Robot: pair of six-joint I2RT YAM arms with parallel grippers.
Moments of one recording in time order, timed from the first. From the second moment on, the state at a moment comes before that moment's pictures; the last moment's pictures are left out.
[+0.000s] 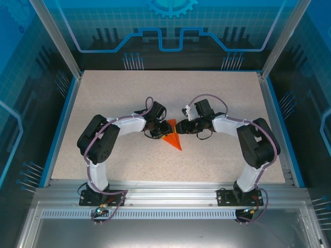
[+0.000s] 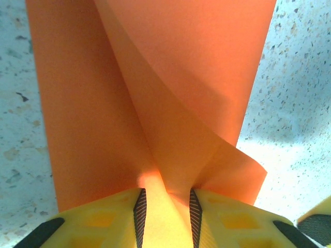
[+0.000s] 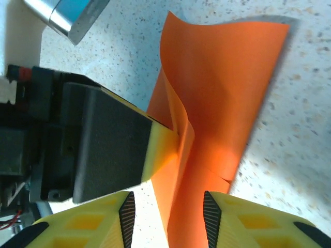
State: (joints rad) left arm -0.54 1.91 1.15 -0.35 0.32 -0.92; right arm 0.42 1.79 0.98 -0.18 -0.68 0.34
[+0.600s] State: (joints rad) left arm -0.54 1.91 1.15 -0.35 0.32 -0.92; right arm 0.42 1.89 1.01 -0.14 -0.74 0.40
